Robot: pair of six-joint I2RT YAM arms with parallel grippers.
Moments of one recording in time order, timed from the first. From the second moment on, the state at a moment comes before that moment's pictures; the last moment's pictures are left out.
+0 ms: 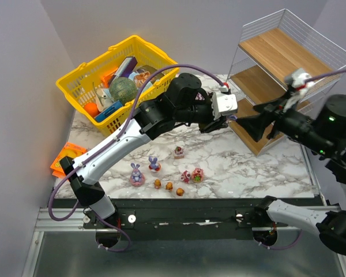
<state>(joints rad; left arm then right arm) -0.97 1.61 1.94 -0.67 0.43 0.38 0.68 1.04 1.85 -1.05 -0.08 0.07</state>
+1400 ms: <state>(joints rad) -0.97 2.27 2.48 0.39 0.55 -0.18 0.68 0.99 2.18 -0.73 0.40 0.09</state>
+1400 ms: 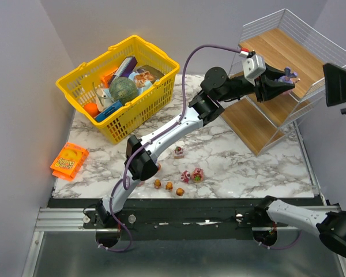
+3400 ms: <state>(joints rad) -0.85 2.10 2.27 0.38 0.65 -0.21 0.09 1.32 2.13 -0.93 -0.38 -0.01</state>
